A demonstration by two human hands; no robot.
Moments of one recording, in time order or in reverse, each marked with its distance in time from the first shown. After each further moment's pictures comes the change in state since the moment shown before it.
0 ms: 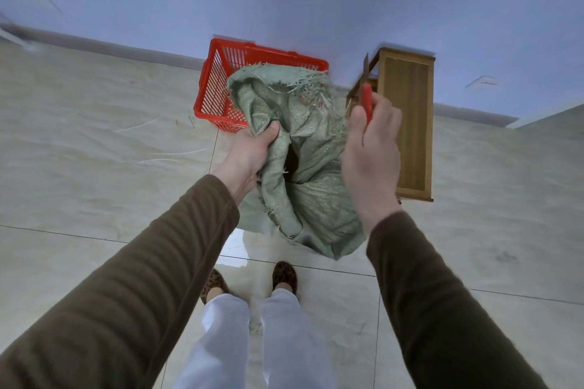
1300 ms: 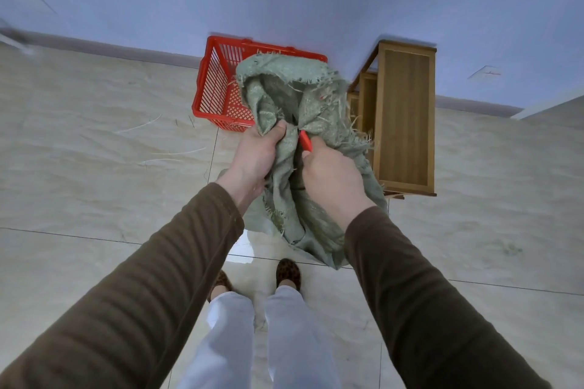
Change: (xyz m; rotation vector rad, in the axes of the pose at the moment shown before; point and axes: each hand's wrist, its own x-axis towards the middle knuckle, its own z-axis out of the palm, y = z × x) left_hand -0.013 -0.004 0.019 -0.082 -0.090 0.064; right_hand -0.016 -0.012 0.020 -0.354 -0.582 0.015
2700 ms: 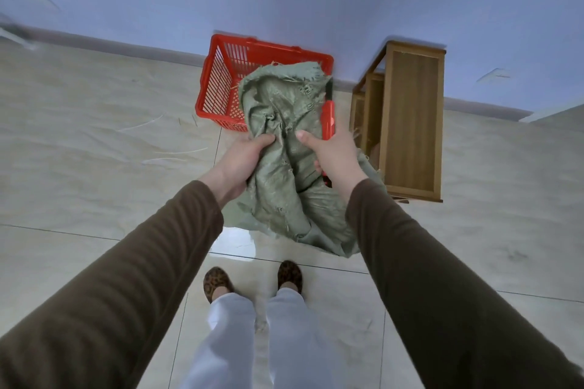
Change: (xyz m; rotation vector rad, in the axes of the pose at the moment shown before) left_hand 0.025 0.004 -0.041 0.134 -0.064 -0.138; right_hand 0.071 0.022 0.020 0.798 0.084 0.228
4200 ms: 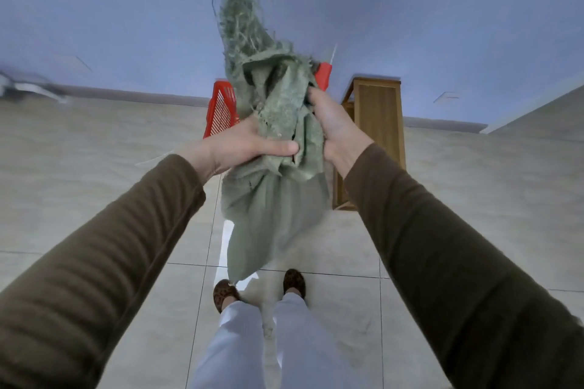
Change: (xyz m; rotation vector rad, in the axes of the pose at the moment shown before) left_hand -0.124 0.127 0.031 0.437 -0.563 0.283; right_hand -0.114 -0.159 -0.054 0.666 -0.267 0.102
